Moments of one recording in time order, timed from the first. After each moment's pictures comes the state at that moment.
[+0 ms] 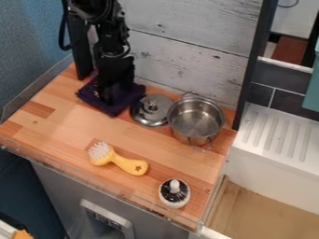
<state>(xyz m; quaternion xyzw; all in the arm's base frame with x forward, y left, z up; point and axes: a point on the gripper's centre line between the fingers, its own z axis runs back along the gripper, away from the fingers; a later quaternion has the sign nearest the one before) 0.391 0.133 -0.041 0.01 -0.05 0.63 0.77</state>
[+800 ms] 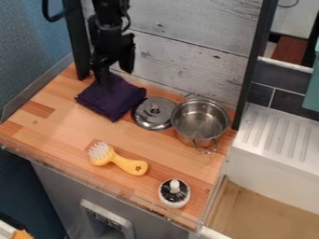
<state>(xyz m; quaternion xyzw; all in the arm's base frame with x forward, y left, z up) 0.374 0.129 0.034 0.02 -0.09 0.64 0.77</state>
